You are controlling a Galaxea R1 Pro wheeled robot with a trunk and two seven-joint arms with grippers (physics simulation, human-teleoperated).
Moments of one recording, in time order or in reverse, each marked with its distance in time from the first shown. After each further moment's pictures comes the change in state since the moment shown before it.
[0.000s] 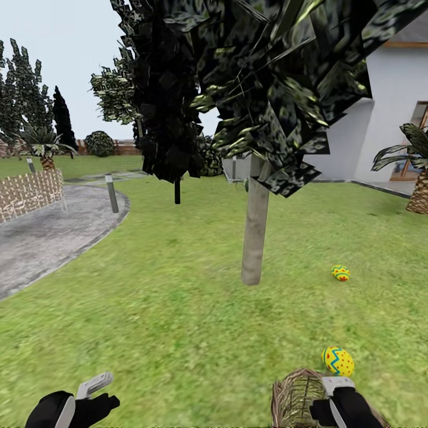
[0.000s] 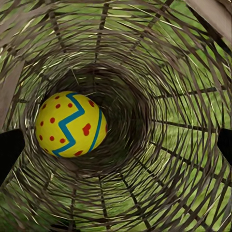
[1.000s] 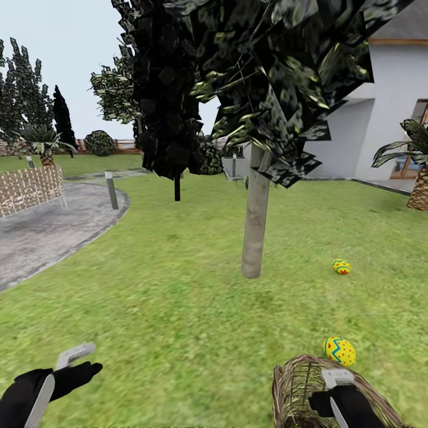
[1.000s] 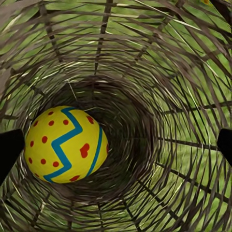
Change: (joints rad) left arm 0.000 0.075 0.022 -0.218 0.008 -0.005 0.003; right arm 0.000 -0.003 -0.002 -0.021 0.007 -0.068 0.000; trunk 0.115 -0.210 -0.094
